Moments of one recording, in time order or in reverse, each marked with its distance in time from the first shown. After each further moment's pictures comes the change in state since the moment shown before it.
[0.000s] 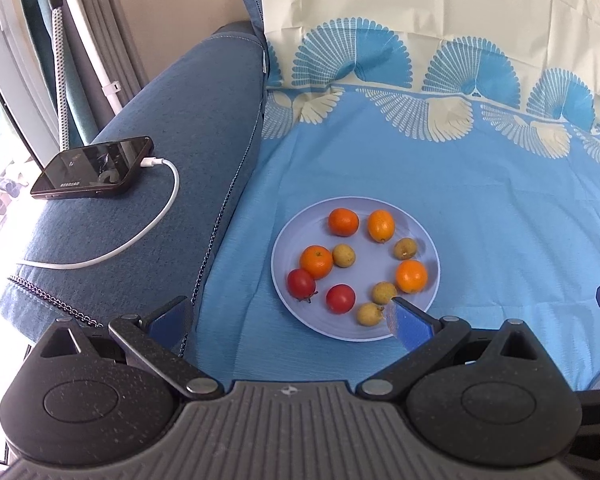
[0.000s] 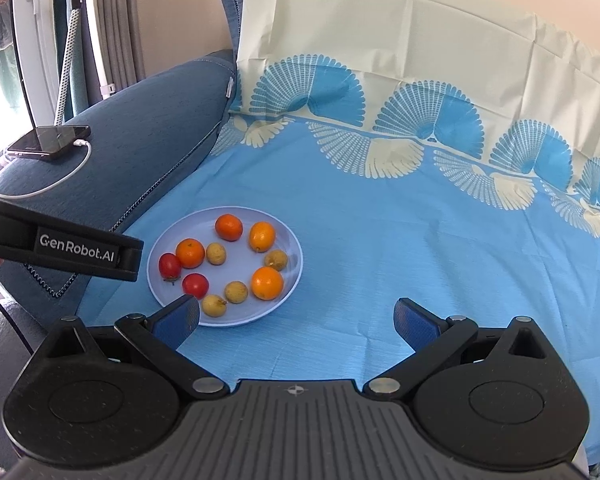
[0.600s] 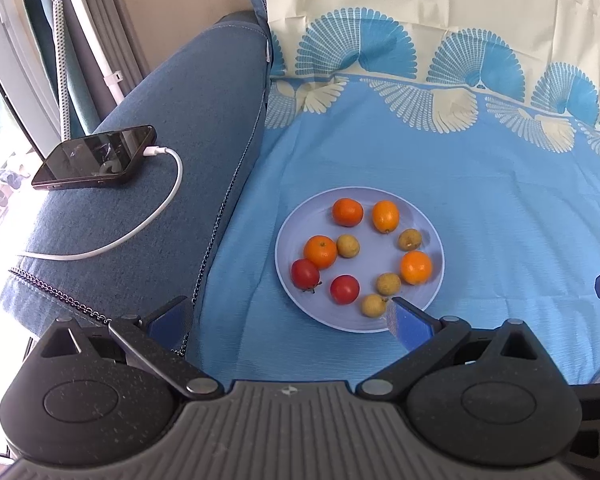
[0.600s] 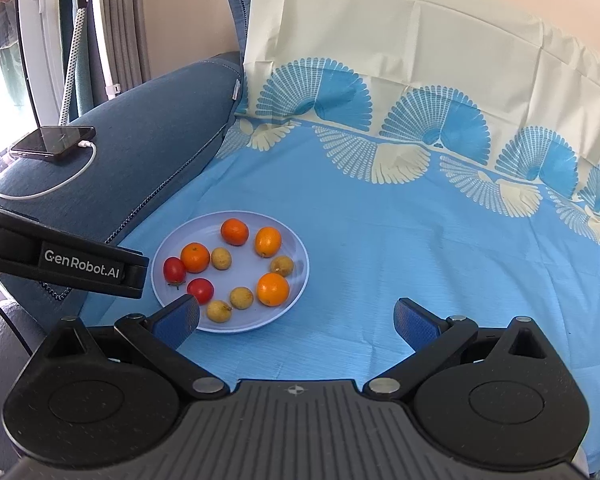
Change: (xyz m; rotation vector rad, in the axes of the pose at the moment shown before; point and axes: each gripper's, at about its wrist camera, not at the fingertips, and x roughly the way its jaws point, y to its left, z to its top) left arm 0.003 0.003 0.000 -0.007 0.034 0.003; right arm 0.003 0.005 0.004 -0.016 -0.005 0.009
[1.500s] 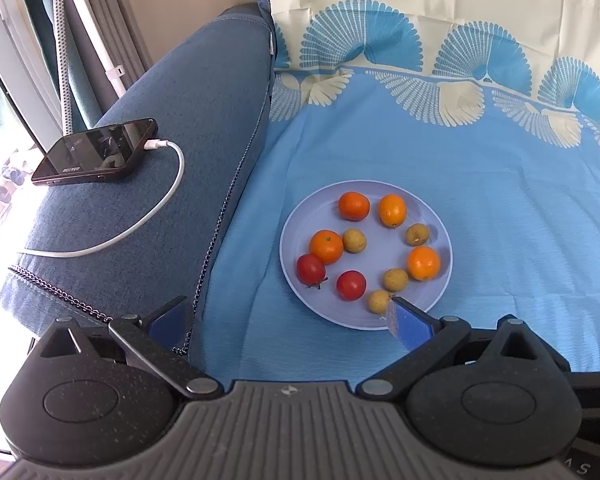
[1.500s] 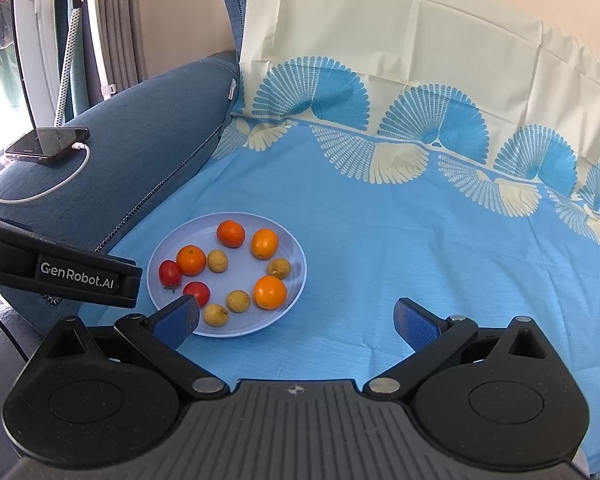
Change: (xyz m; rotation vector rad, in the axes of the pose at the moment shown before) left arm 0.009 0.001 0.001 0.003 0.022 0.012; right arm 0.007 0.000 0.004 0.006 0.005 -0.007
